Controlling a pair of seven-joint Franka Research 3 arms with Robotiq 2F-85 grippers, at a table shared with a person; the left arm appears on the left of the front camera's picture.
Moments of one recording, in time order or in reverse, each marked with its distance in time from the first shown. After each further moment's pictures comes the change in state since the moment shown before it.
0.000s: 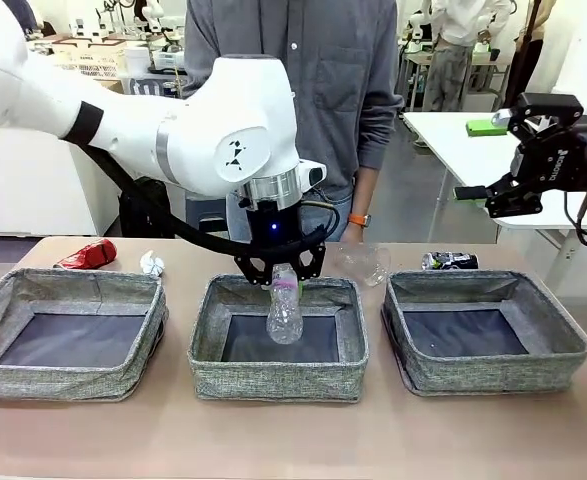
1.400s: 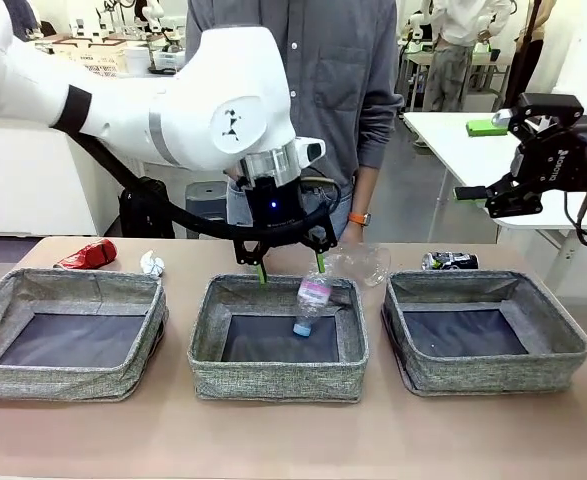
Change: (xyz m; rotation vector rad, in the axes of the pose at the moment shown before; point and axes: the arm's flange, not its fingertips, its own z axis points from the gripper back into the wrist) left arm 0.006 0.001 0.035 -0.102 0.026 -0.008; right arm 0.000 0.000 0.000 0.000 0.000 0.000
